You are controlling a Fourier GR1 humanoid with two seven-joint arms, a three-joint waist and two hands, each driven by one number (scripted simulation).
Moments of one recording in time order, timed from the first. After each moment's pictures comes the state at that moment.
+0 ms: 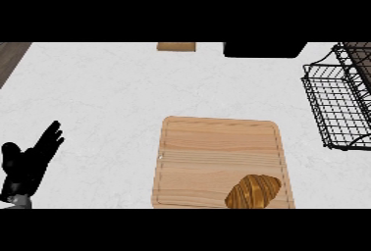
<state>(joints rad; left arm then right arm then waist) 0.01 0.26 0.24 -1.36 -0.03 -0.16 0.12 -1.02 -0.73 -0.13 -0.91 1.14 0.07 -0.12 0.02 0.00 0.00</state>
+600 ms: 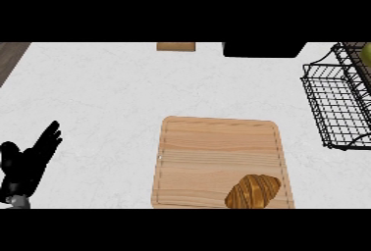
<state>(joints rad) 0.02 0.26 0.24 -1.38 -0.02 -0.16 0.15 -1.05 -0.74 -0.13 -0.64 1.21 0.24 -0.02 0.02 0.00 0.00</state>
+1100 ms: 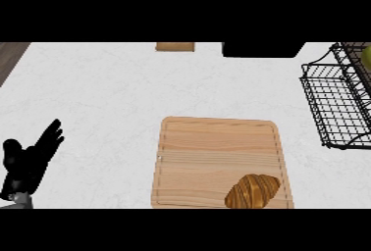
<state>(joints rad) 0.00 0.25 0.24 -1.37 -0.03 -0.16 0.15 -1.12 -0.74 -0.27 -0.57 1.11 0.18 0.02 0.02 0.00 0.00</state>
